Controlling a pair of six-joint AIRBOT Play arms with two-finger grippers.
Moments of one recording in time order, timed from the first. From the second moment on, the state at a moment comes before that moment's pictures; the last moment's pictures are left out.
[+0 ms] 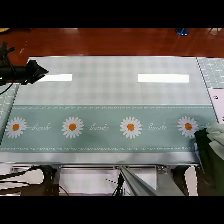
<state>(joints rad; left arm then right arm) 0.33 -1.43 1.23 0.79 -0.96 -1.31 -0.75 -0.58 1.17 -2.20 1.85 1.59</state>
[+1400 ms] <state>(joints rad) -0.06 -1.33 1.50 1.26 -1.32 -1.28 -0.15 -0.99 1.20 -1.46 1.36 1.48</state>
